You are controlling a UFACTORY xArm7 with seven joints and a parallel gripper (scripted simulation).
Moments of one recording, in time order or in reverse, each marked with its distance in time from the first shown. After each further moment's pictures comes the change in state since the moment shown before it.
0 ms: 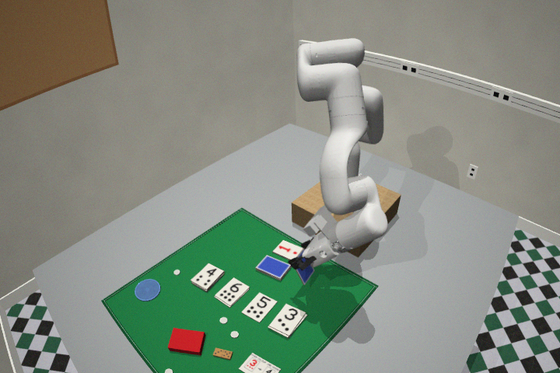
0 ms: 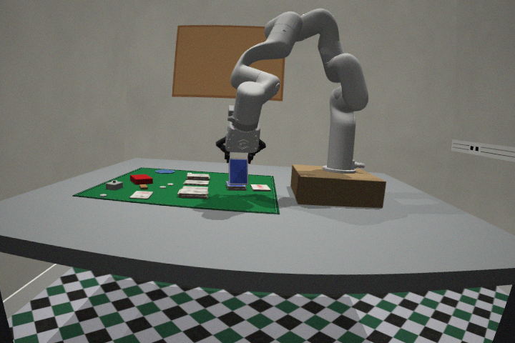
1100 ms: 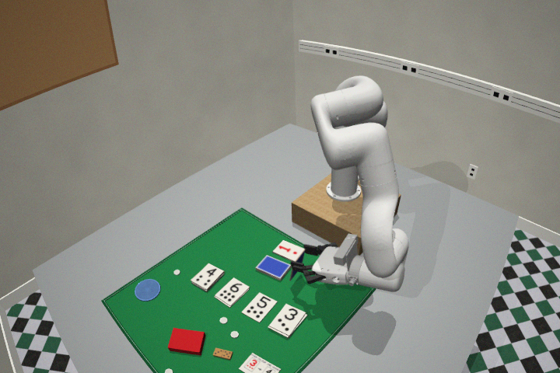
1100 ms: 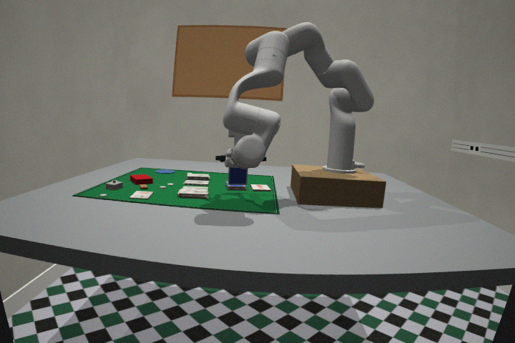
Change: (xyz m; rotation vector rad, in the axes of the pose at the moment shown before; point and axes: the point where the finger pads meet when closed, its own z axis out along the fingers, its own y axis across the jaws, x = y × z) arm -0.011 0.001 0.004 -0.023 0.601 -0.004
